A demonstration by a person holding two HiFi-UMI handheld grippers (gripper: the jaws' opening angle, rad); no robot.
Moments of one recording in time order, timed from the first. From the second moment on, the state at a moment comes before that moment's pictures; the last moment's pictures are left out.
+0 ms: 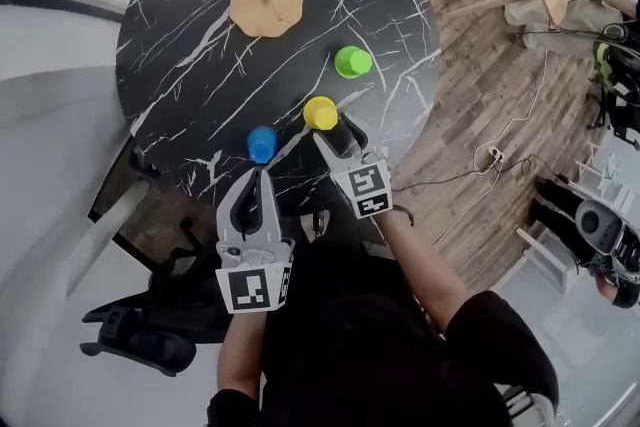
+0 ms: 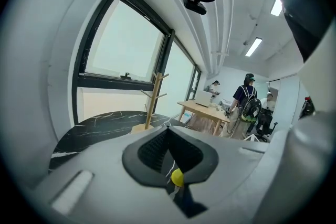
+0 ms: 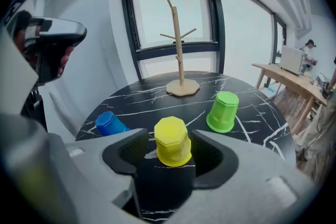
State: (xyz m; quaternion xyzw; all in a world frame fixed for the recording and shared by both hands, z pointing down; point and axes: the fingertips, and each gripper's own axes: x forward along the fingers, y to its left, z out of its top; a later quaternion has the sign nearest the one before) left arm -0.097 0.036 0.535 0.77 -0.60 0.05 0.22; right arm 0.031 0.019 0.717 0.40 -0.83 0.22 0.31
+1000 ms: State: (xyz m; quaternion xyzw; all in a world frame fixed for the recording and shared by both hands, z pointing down) left arm -0.102 0.033 0.524 0.78 -0.59 0.04 0.21; right arm 0.033 0.007 0.713 0.43 -0.82 0.20 0.30
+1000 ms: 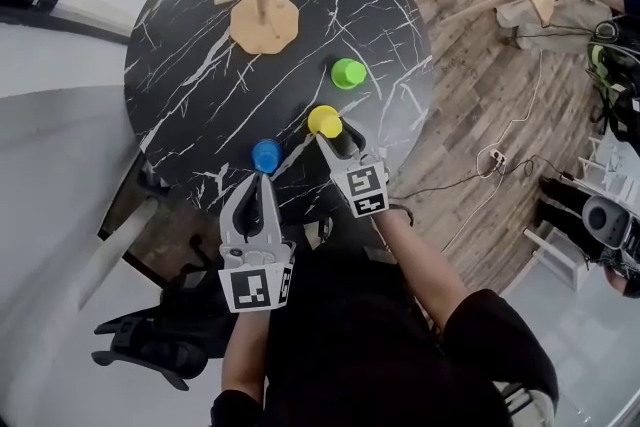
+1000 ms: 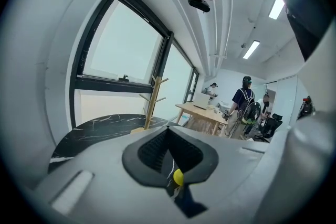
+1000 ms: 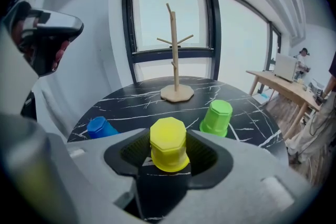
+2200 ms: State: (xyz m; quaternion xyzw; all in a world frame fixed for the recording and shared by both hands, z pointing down) left arm -0.097 0.011 0.426 0.79 -0.59 0.00 0.14; right arm 0.031 0.002 0.557 0.44 -0.85 0.15 0.23
